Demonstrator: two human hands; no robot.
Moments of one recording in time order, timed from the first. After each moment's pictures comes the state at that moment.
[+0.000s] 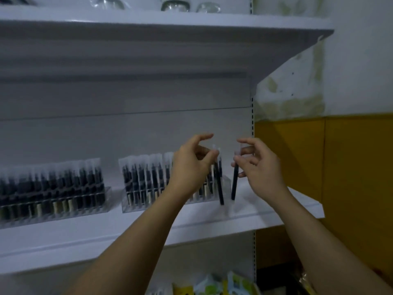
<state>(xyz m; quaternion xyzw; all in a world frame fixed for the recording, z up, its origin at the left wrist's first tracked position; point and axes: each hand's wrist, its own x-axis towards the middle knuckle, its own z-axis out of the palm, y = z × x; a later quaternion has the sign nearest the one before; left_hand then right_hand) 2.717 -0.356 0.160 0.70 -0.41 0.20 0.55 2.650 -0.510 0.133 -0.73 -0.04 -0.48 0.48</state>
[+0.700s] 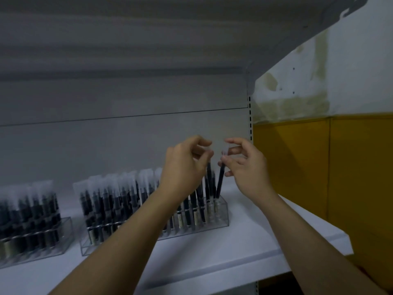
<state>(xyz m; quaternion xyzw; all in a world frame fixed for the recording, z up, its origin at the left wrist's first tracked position) 2.798 -0.419 0.179 0.73 -0.42 0.31 0.44 2.747 -0.564 0.146 -0.72 -0.04 -0.48 0.50</state>
